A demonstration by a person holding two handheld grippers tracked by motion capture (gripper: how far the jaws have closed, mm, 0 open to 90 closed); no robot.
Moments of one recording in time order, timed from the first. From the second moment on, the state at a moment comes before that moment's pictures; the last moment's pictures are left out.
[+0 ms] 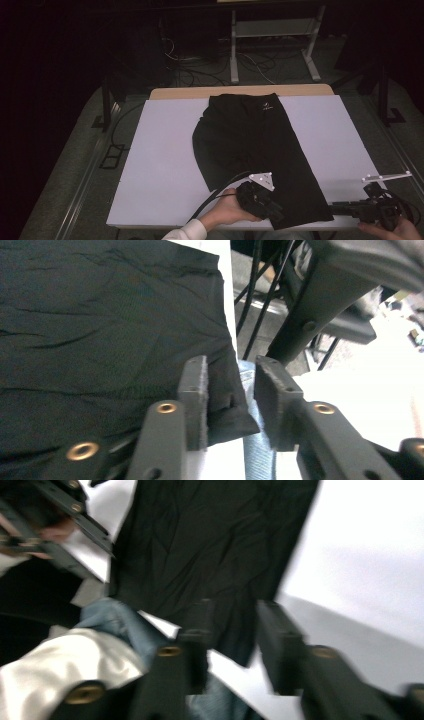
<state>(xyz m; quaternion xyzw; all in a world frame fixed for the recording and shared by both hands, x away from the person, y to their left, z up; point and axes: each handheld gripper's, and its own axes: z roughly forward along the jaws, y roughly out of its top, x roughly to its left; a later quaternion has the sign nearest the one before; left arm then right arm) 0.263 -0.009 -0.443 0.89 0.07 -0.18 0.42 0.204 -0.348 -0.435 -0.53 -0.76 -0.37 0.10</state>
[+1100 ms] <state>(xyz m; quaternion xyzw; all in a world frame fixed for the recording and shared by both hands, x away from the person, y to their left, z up) 0.285 0.074 -0.396 0.87 0.18 -0.06 0.46 0.271 -0.267 -0.390 -0.42 -0.80 -0.43 0.03</state>
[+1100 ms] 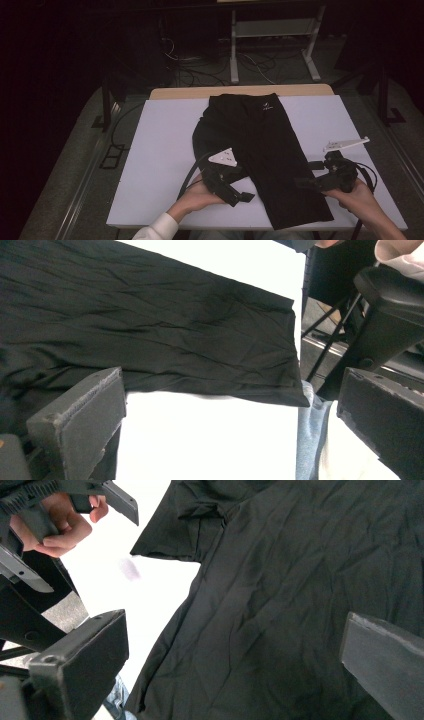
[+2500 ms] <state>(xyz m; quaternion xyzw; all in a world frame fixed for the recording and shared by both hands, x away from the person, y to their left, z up) 0.288 0.158 -0.434 0.89 0.24 0.00 0.39 0.325 -0.181 -0.383 -0.36 -0.81 -0.46 0.04</state>
